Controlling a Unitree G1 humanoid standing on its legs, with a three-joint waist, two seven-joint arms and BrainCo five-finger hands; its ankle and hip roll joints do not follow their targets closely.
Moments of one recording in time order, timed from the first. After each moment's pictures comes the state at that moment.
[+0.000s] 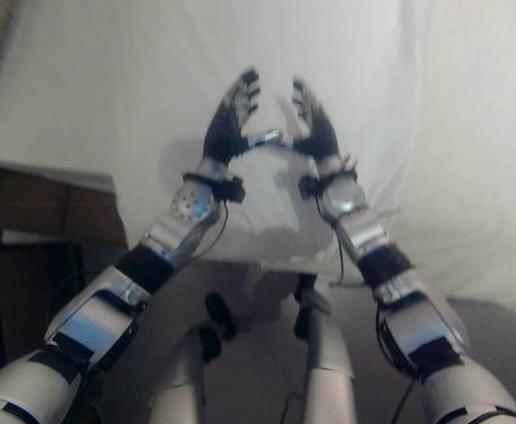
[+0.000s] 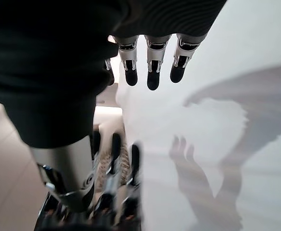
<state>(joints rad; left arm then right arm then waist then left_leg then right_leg) -1.17 0.34 -0.58 0.53 -0.43 -0.36 0.30 -1.13 -0.49 0.42 0.52 0.38 -0.24 -0.23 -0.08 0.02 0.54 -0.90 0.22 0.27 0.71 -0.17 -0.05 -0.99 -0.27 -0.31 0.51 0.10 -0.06</state>
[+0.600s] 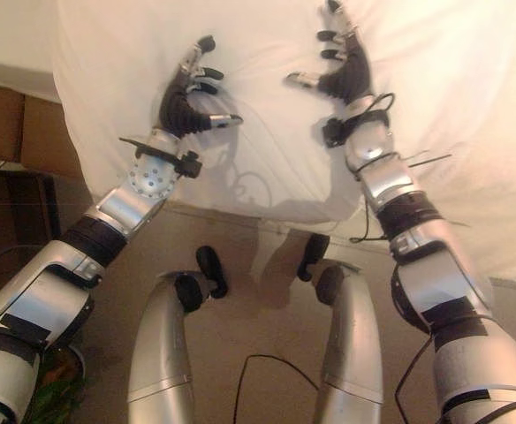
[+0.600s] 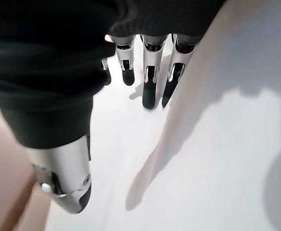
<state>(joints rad) -1.15 0.60 -0.50 0.66 -0.22 -0.37 0.41 -1.29 -0.61 0.38 0.82 0.33 -0.36 -0.28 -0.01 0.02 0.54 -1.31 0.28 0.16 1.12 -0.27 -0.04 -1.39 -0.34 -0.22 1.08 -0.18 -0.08</state>
